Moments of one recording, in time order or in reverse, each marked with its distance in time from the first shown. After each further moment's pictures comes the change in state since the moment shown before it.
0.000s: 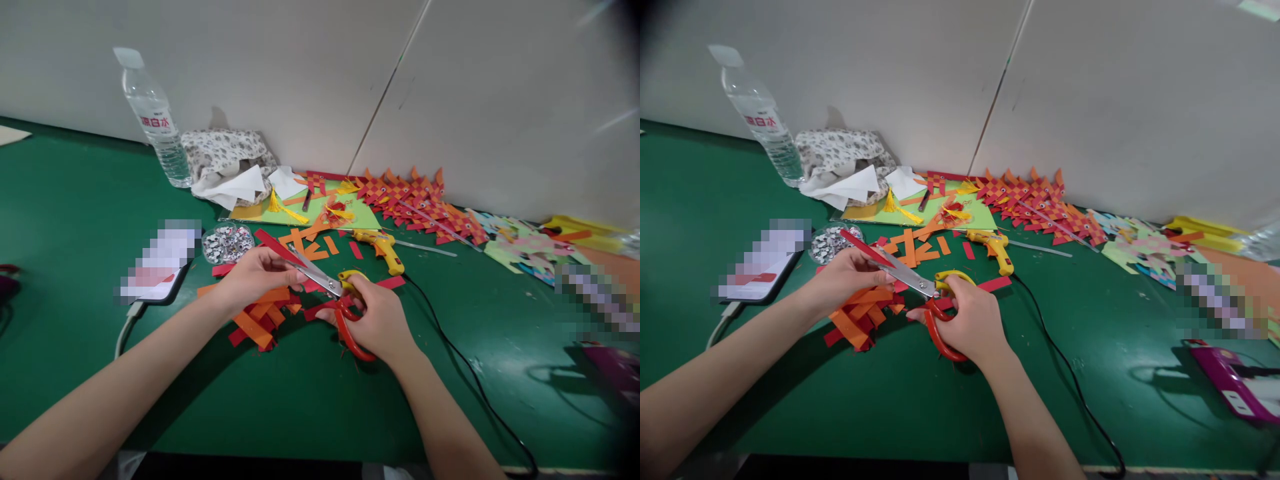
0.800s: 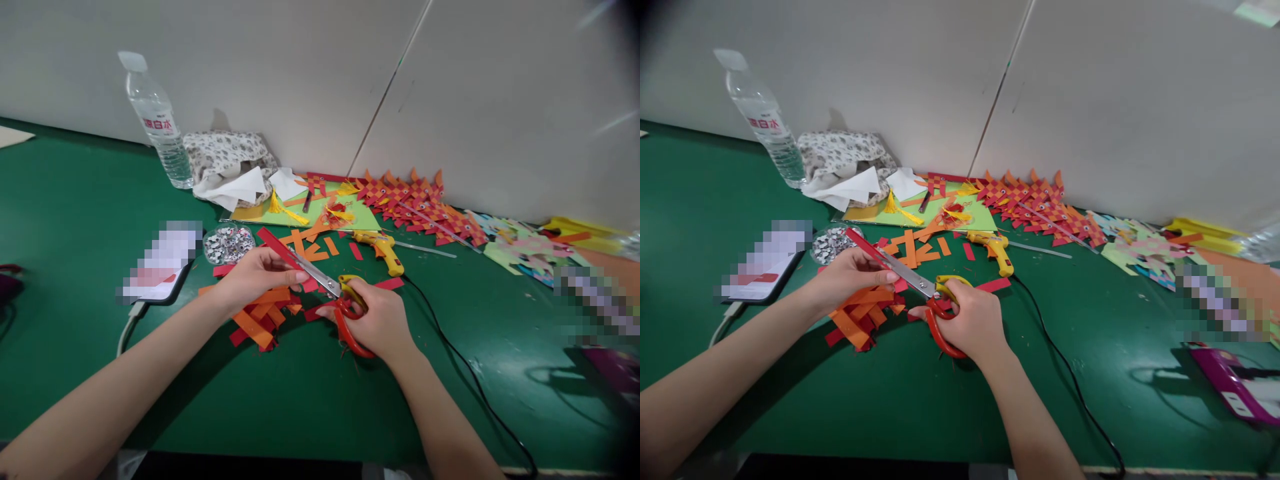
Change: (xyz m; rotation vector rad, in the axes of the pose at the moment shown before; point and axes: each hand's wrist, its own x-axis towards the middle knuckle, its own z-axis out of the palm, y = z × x) left_hand 0.002 -0.003 -0.003 0.012 -0.041 0.007; right_hand -0.001 -0.001 0.001 -0.042 0.079 -0.024
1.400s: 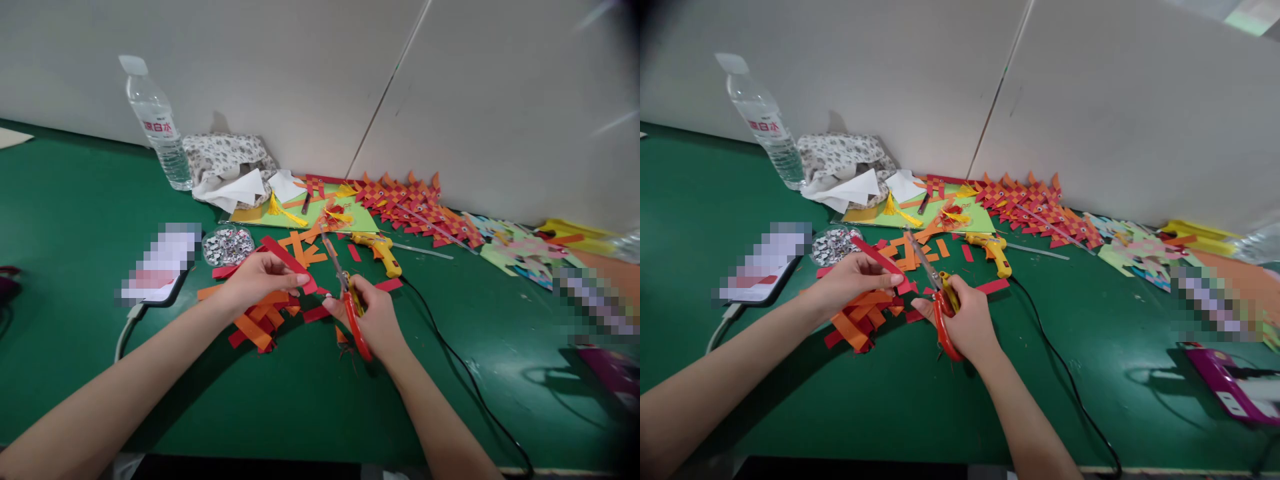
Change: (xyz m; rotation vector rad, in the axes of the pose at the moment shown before) left_hand -0.002 0.003 0.008 0.030 0.079 -0.110; right_hand 0.002 -0.003 0.003 0.459 -0.091 0.214
